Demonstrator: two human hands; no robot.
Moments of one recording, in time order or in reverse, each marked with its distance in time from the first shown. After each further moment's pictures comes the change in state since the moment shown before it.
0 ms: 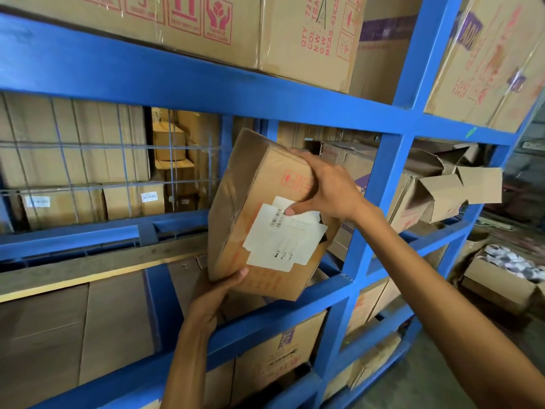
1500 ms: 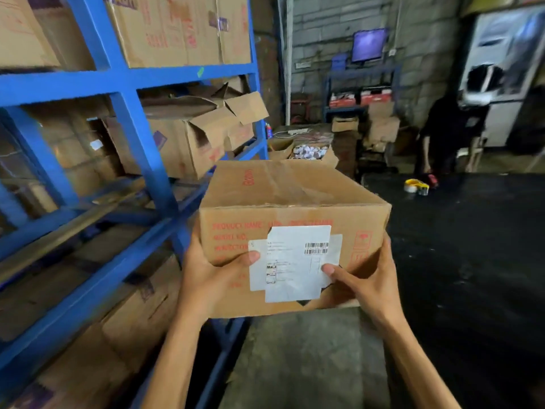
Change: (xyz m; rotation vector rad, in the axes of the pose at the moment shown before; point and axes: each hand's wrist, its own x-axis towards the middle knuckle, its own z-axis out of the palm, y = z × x) left_hand -0.347 -0.039 0.208 0.359 -0.655 0.335; right_hand -0.605 -0.107 -0.135 0.495 0.908 1.012
